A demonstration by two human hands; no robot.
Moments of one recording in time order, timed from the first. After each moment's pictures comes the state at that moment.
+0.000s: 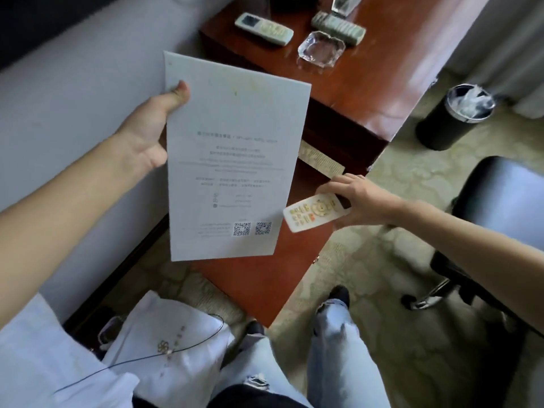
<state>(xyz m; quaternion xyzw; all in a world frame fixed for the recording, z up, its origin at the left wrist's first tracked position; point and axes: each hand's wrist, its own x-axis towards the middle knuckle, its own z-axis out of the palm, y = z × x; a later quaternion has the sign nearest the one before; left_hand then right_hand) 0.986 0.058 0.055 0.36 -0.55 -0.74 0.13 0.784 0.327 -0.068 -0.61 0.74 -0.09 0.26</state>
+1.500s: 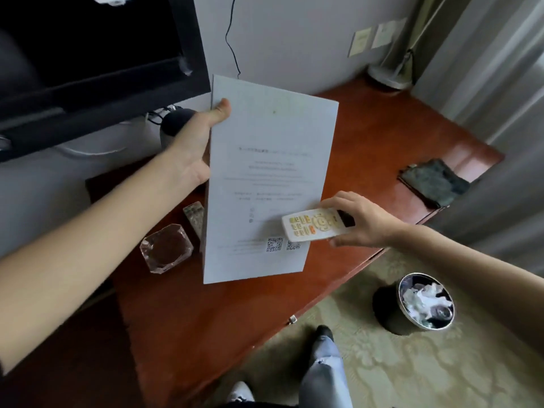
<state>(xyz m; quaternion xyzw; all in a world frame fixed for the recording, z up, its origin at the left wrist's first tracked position) 0.380 0.047 0.156 0.40 -0.43 -0.74 0.33 0.145 0.219 0.064 -0.74 0.63 -0.14 0.19</state>
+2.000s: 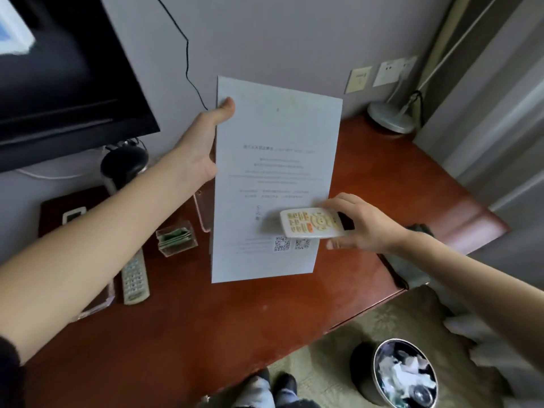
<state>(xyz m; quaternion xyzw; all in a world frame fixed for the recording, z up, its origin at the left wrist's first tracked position) 0.186 0.000 0.183 0.44 -0.40 -0.71 0.37 -0.063 0.137 0.089 -0.78 0.57 -0.18 0.20</state>
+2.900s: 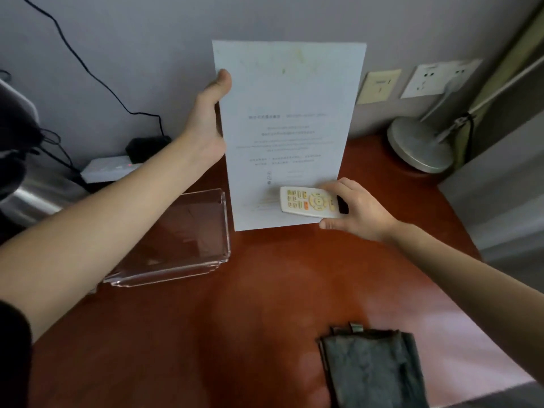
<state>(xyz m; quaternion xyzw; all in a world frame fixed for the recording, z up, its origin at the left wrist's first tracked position) -0.023 -0.182 0.114 0.37 -0.34 -0.69 0.52 -0.280 -0.085 0.016 -0.78 0.55 -0.16 0.25</state>
